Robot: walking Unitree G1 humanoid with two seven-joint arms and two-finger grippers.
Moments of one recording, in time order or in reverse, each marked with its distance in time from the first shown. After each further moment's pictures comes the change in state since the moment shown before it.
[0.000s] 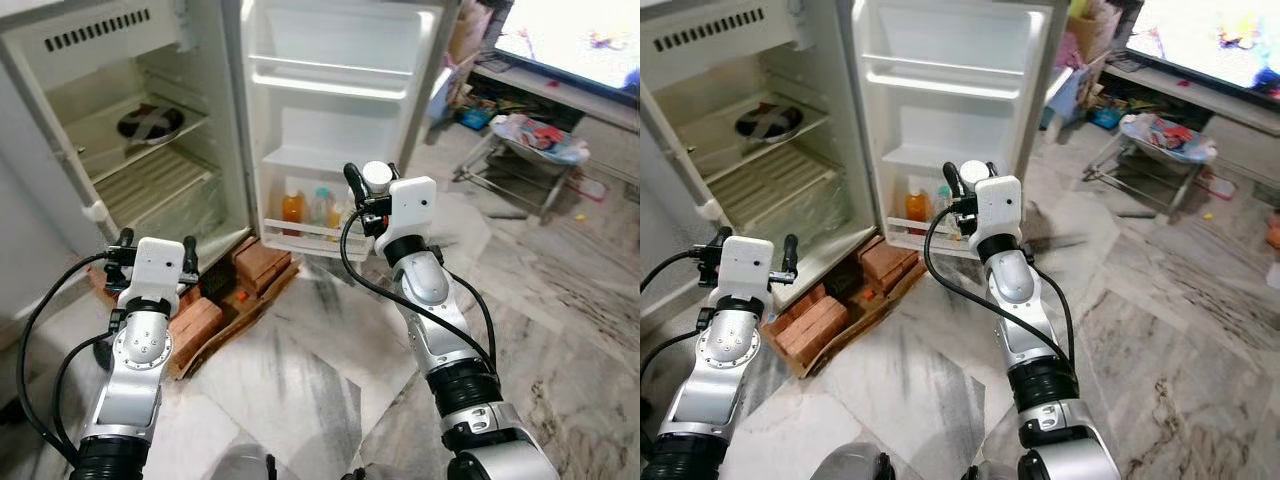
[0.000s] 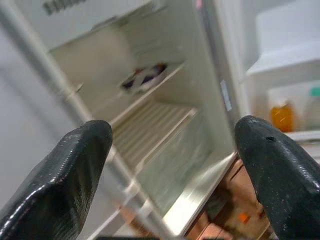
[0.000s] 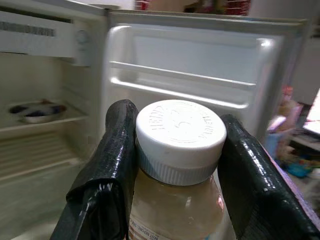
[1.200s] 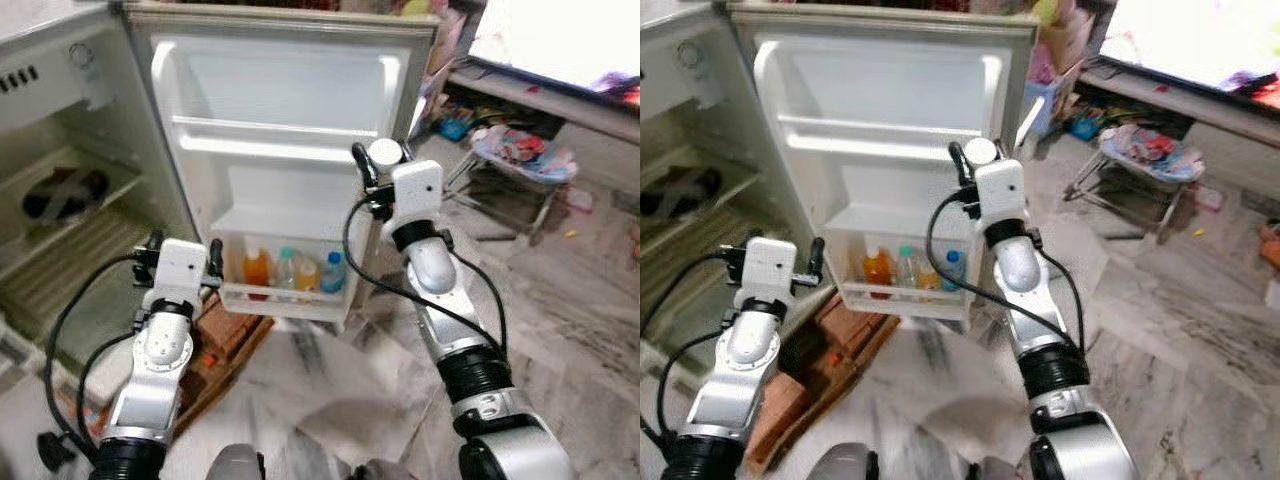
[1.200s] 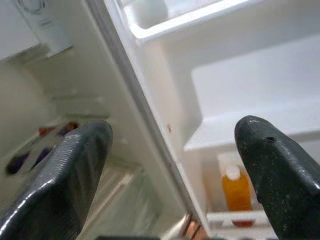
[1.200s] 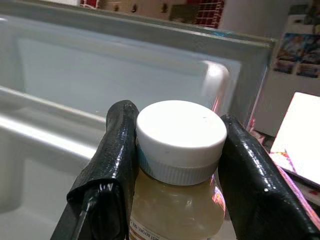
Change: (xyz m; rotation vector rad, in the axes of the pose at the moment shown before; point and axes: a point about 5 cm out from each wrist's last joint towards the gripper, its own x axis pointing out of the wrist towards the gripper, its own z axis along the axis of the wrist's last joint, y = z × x) left arm -0.001 -0.020 0.010 -0.049 -0.025 -0.092; right arm 0.011 -0.002 0.018 -0.092 -0.103 0.011
